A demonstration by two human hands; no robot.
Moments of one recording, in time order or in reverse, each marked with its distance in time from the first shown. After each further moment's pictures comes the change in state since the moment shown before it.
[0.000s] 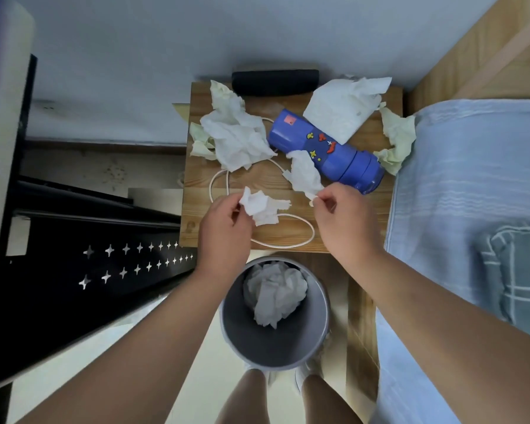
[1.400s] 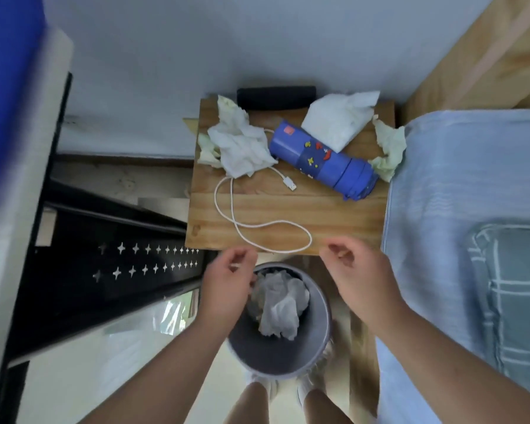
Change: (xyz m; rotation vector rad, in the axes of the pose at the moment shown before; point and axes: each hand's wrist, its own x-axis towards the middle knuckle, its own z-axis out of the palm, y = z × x) left_hand -0.066 -0.036 -0.003 -0.150 -0.013 -0.297; right_hand -0.081 0.020 -0.025 0.227 -0.138 0.155
